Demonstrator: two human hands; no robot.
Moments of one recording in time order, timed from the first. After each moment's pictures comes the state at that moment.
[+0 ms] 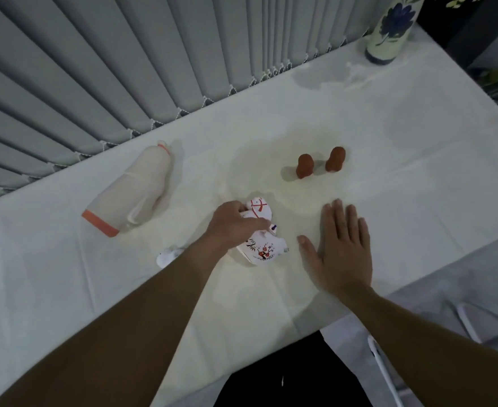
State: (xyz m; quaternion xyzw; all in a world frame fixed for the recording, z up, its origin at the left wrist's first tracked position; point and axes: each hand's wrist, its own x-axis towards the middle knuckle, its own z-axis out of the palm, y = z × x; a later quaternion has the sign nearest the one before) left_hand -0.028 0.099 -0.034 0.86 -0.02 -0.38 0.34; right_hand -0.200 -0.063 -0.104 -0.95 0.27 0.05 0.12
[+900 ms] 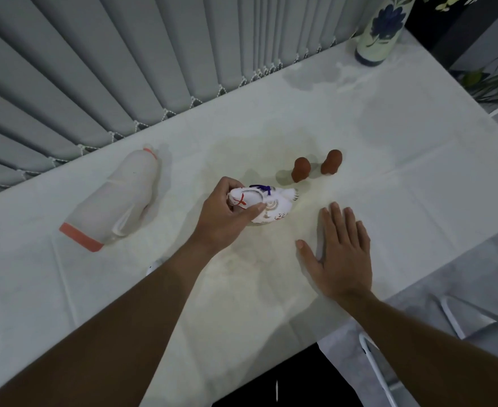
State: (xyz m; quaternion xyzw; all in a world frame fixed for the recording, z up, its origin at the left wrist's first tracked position) left_hand -0.007 0.105 -0.049 0.81 -0.11 -0.26 0.52; right_hand -0.195 -0.062 -0.109 -0.95 0.29 0.02 0.10
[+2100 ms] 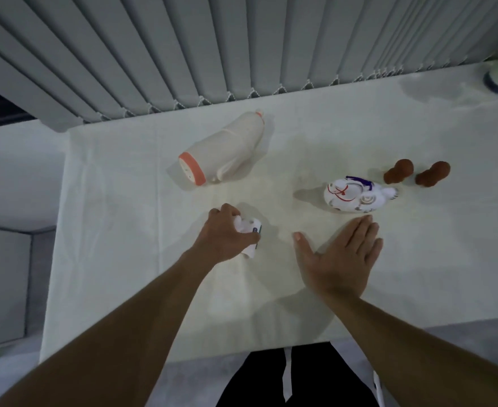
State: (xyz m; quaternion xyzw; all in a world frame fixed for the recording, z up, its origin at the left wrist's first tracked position) left_hand -0.049 0.274 -0.046 0.91 0.03 -0.29 0.29; right_hand -0.158 0.076 -0.110 -0.93 0.34 -0.01 0.12
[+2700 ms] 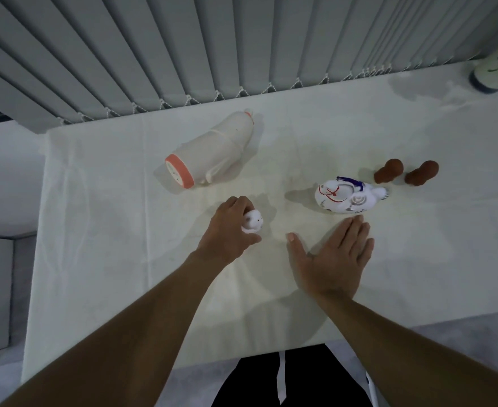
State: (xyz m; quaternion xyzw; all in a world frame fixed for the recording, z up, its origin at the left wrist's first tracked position) left_hand -0.046 0.251 -0.060 0.91 -0.11 -0.20 0.34; right_hand -0.156 0.074 -0.113 -0.93 0.35 -0.02 0.11
